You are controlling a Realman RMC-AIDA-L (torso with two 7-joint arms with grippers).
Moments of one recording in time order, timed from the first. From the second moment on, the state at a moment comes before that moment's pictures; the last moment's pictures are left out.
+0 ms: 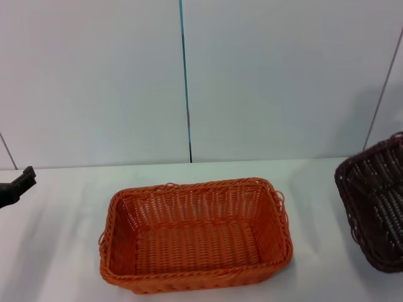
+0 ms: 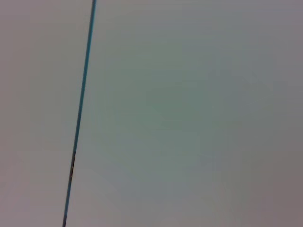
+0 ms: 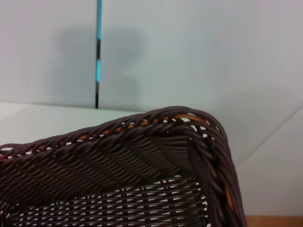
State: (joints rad) left arm -0.31 -2.16 -2.23 -0.86 1.36 -0.58 1.72; right arm 0.68 1.81 2.29 1.57 -2.93 1.70 2.81
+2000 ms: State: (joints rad) left arm -0.34 -2.16 -2.22 -0.82 1.37 -0.57 1.74; right arm 1.17 1.84 2.10 1.24 -2.93 1.77 2.92
